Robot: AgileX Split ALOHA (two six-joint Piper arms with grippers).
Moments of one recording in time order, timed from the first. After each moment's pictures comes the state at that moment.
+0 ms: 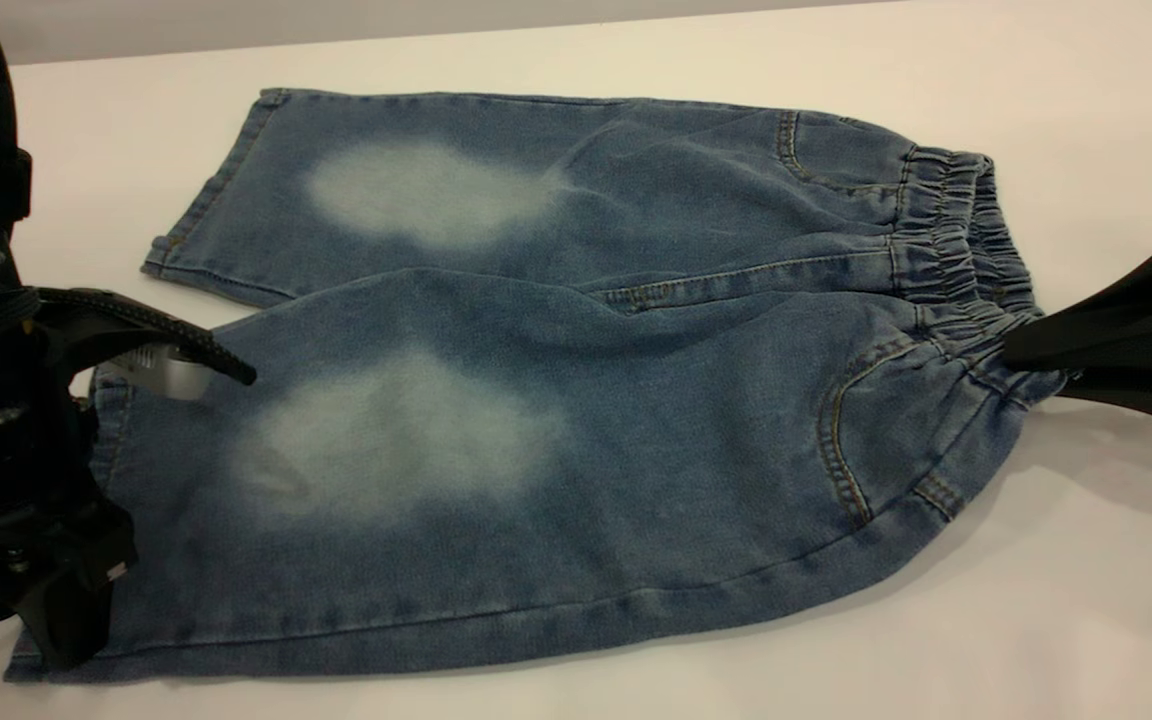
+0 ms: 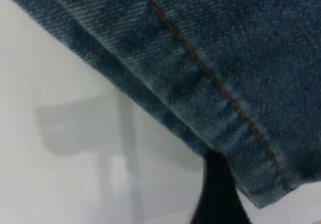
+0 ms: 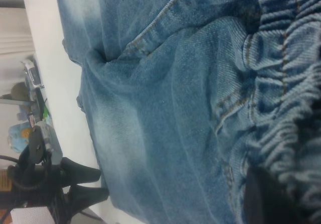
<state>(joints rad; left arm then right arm) -0.28 2.02 -0.74 0.05 0.66 0.22 -0.30 2.23 -0.57 1.65 1.06 -1.57</state>
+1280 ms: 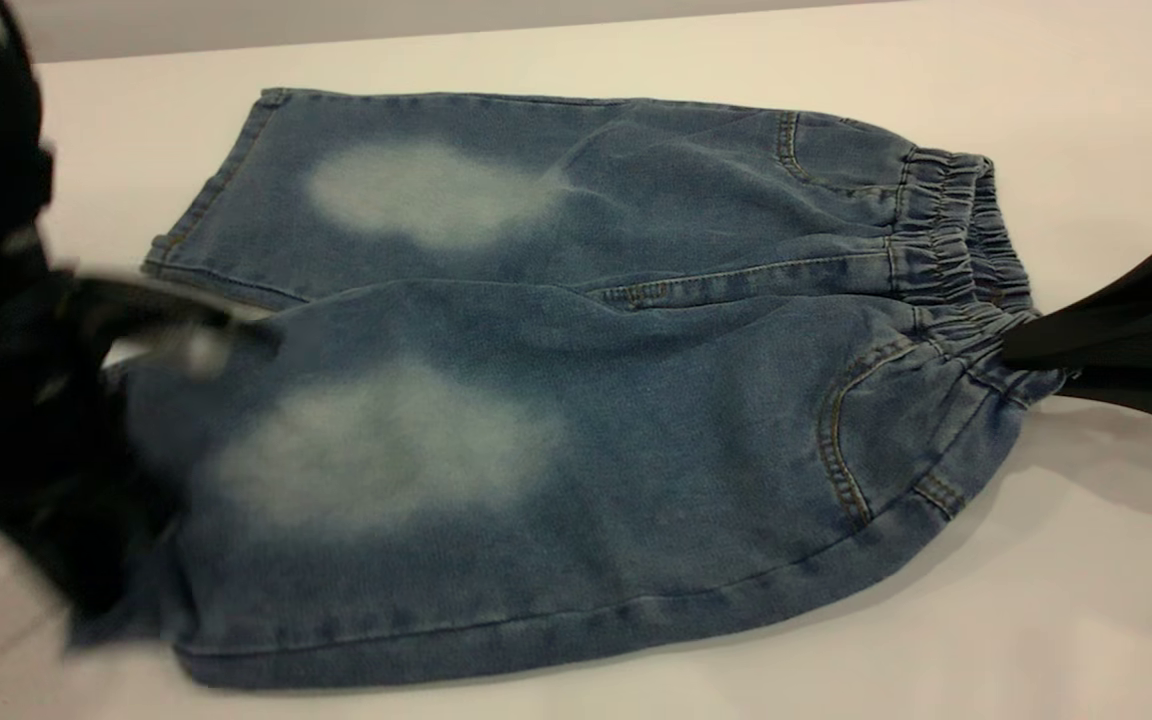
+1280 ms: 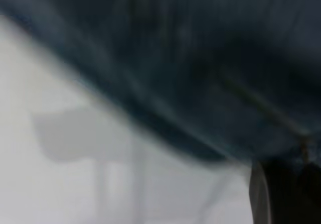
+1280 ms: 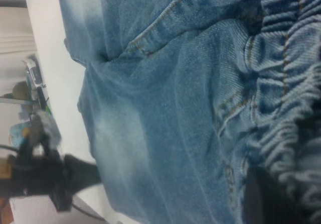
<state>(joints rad) -0.28 2.04 -0.83 -0.02 0.67 0.18 -0.30 2.23 -0.57 1.65 1.06 -1.57</state>
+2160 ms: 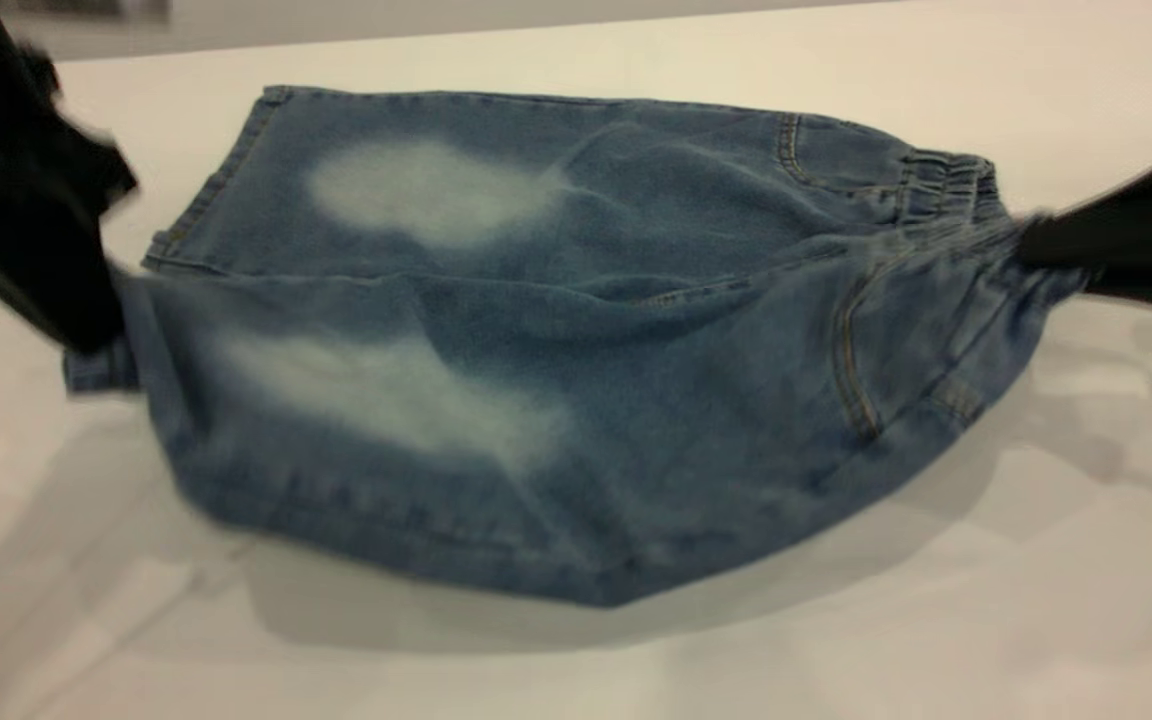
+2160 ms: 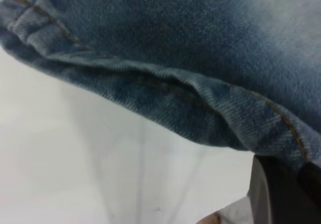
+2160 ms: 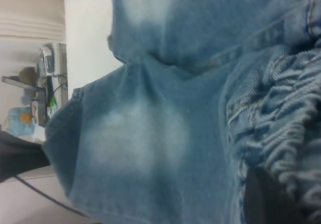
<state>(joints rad) -0.28 1.63 -0.93 -0.17 0.90 0.26 -0.30 2.03 -0.57 1.60 1.10 -1.57</state>
